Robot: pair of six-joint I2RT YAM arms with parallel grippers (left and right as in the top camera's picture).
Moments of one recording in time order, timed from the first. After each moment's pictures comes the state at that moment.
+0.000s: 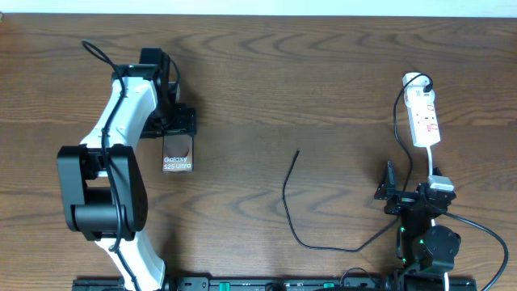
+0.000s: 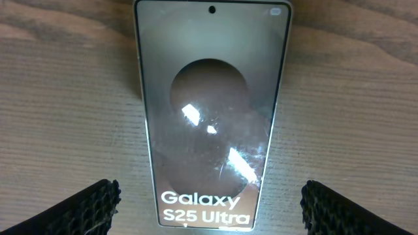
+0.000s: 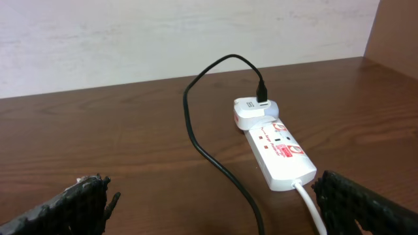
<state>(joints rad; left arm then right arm) -0.02 1.96 1.47 -1.05 0.02 -0.08 -0.12 0.05 0.01 -0.07 -0.02 0.08</state>
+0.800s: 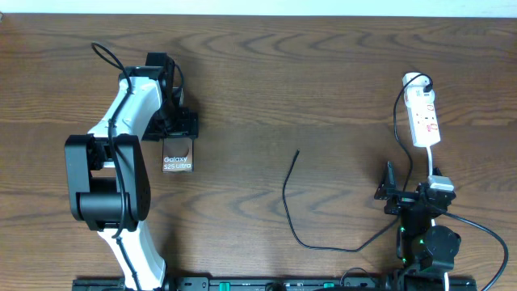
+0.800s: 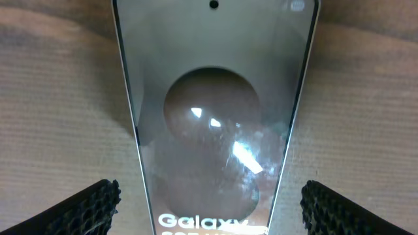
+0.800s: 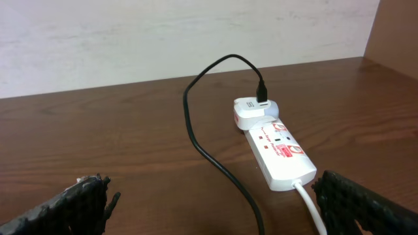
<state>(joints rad) -0.02 2.02 1.46 -1.03 0.02 -0.07 -0.12 0.05 0.01 -0.07 -0.02 0.08</state>
